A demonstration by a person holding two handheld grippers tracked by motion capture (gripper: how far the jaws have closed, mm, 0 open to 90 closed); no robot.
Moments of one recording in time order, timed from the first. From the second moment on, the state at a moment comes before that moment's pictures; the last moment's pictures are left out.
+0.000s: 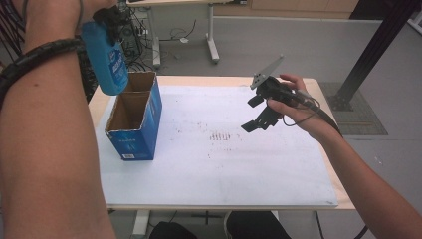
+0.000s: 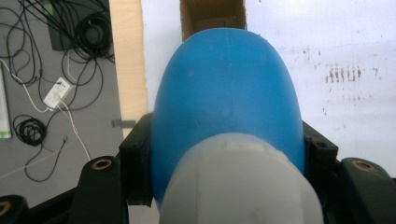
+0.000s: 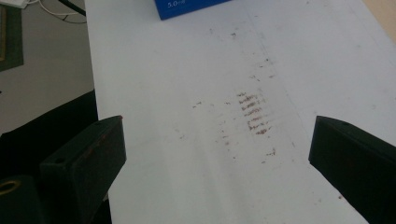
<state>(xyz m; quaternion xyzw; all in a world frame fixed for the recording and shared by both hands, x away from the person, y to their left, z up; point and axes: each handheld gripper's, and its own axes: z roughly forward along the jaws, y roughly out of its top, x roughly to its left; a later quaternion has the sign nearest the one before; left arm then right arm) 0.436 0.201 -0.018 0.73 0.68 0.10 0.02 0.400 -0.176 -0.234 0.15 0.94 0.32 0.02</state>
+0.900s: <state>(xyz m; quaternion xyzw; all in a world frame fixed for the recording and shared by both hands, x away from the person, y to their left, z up) 0.447 0.213 -0.029 0.70 0.70 0.09 0.04 0.401 -0.184 -0.235 0.16 0.93 0.32 0.02</state>
